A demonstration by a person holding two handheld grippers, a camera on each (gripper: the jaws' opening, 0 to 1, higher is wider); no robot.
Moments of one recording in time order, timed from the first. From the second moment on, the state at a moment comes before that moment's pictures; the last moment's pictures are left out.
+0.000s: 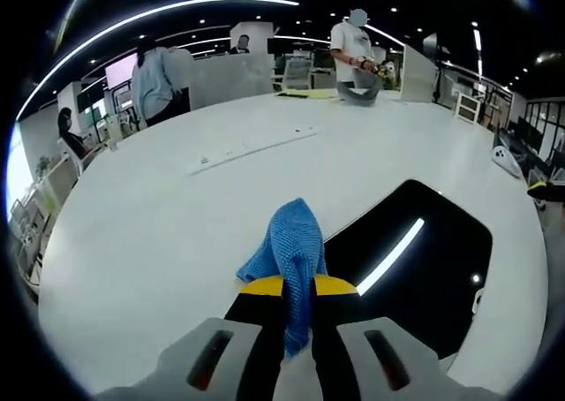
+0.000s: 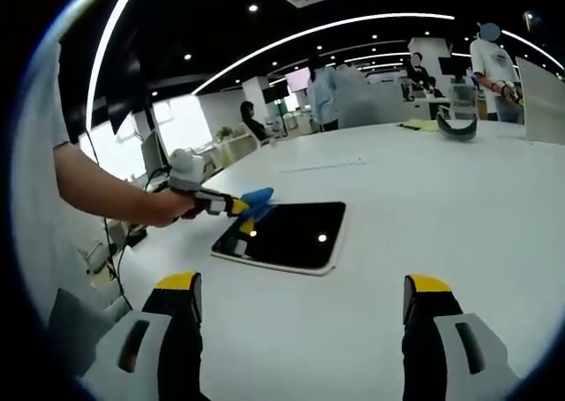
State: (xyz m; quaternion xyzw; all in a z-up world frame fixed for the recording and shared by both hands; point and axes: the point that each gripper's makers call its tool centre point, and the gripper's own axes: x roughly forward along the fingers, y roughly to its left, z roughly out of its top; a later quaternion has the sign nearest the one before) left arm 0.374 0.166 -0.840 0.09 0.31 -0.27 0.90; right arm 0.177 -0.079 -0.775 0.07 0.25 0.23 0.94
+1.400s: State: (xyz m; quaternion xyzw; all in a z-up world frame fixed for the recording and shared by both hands) left arm 0.383 0.161 -0.840 0.11 0.31 -0.28 0.90; right arm 0.180 -0.080 -0.773 0.08 0.24 0.23 0.94
